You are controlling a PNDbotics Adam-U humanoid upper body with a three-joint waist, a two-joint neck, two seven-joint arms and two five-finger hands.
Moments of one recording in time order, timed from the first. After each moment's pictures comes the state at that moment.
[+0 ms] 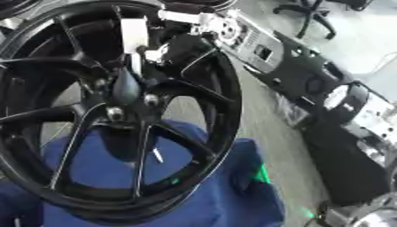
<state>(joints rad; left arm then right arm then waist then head) -0.32 0.34 0.03 -1.80 0.45 0.12 0.47 -0.28 -1.00 0.08 -1.83 -0.07 0.13 0.35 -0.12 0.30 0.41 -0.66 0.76</state>
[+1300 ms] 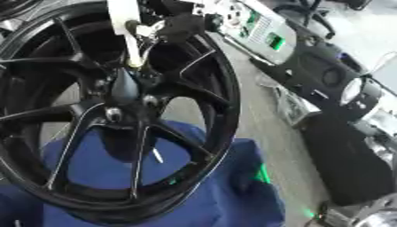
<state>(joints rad) -0.31 0.34 0.03 -1.79 0.44 0.13 0.48 -0.26 -1.04 0.02 -1.95 -0.29 0.21 0.29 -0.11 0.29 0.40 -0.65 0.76</state>
